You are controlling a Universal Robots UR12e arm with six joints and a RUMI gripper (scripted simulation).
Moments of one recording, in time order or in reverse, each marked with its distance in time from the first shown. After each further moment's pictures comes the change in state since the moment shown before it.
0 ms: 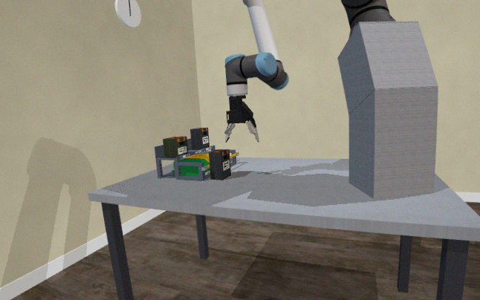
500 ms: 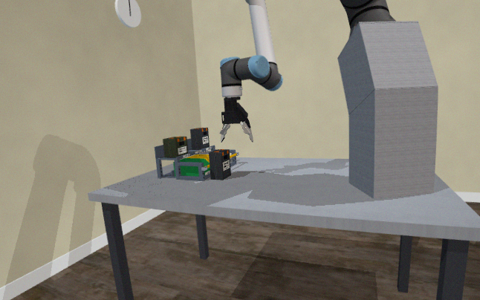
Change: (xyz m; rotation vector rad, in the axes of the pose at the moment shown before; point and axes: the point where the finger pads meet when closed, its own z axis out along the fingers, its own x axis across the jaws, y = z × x) arm -0.038 -0.027 0.003 0.000 0.000 0.000
